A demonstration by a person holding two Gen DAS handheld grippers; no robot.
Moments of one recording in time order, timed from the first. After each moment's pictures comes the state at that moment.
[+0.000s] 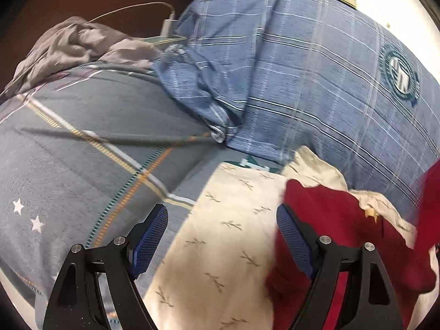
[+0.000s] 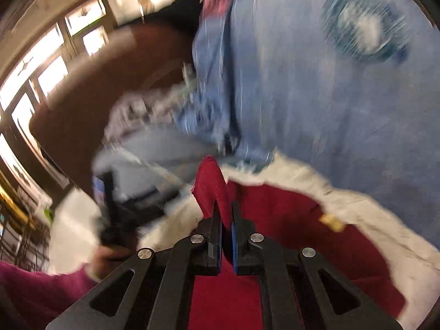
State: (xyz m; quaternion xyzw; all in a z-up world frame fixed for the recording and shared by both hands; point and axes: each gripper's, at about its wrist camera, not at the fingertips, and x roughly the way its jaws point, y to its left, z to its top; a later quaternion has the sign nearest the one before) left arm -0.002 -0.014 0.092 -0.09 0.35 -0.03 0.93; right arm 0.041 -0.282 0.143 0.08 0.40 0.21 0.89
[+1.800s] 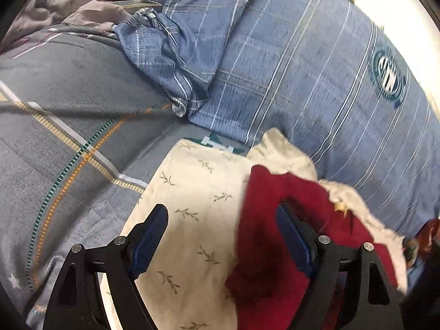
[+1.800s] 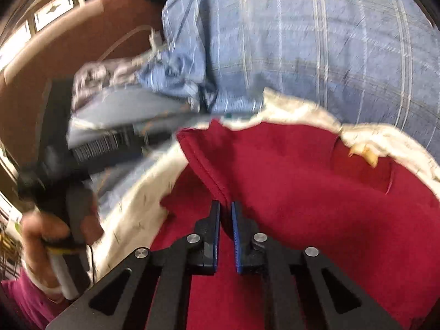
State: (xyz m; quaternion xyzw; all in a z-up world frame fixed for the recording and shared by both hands) left arm 0.045 -0.018 0.073 -0.16 0.40 -0.13 0.89; right arm -0.004 -0.237 0.038 0.08 0.41 0.10 0.90
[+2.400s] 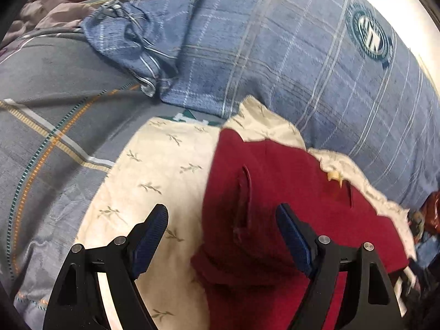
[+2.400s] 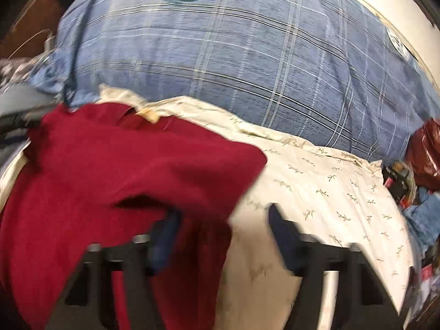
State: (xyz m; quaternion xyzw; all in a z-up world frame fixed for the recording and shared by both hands) left arm 0.038 -0.069 0.055 -0.10 0.43 -0.16 0.88; right arm -0.126 -0.379 0.043 0.00 0.39 -0.23 0.89
